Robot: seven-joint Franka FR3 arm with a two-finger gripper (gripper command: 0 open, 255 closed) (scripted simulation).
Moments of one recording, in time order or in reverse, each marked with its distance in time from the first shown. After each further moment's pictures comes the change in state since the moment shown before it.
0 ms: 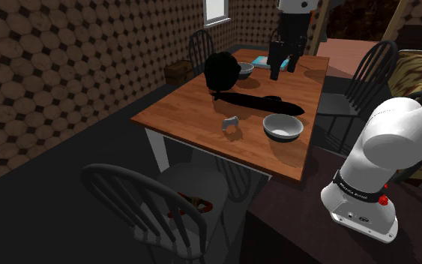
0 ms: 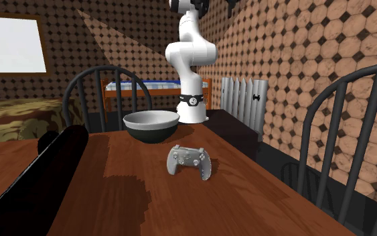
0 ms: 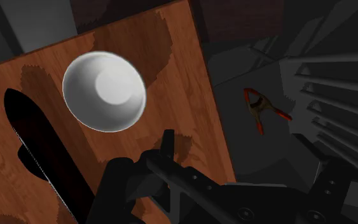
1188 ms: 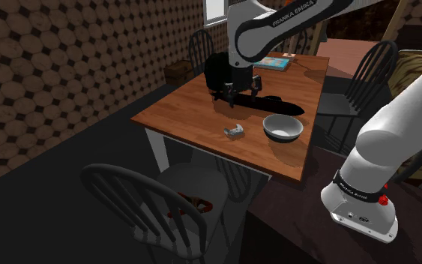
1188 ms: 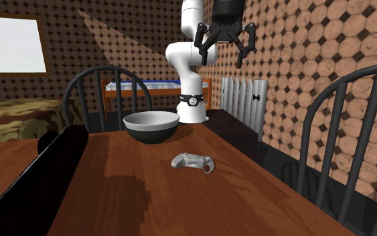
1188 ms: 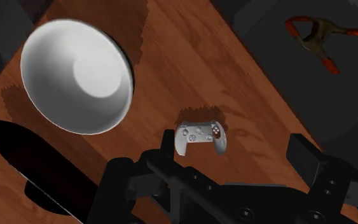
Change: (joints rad) arm -0.163 0.531 0.182 0.021 -0.097 0.474 0.453
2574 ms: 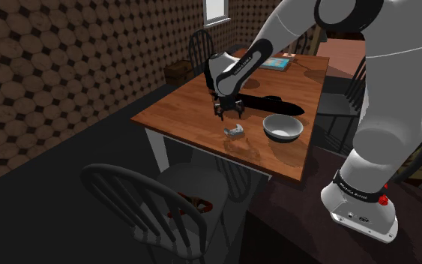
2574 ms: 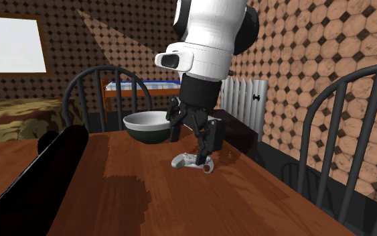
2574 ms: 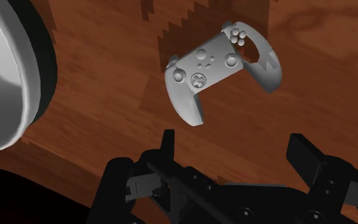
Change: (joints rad) arm -0.062 0.694 -0.089 0.371 -0.329 0.210 0.549
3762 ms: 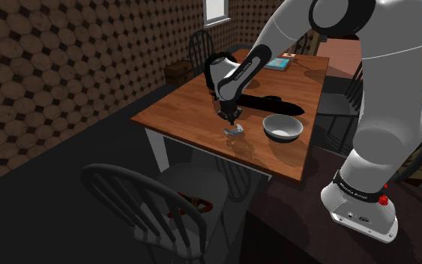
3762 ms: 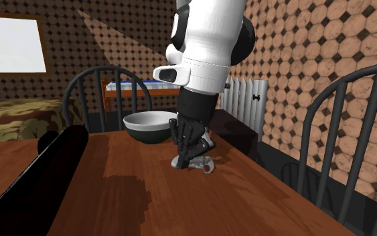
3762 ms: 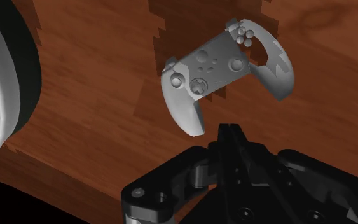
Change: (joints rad) arm 0.000 0.040 -0.012 -0.007 -0.019 0.047 0.014
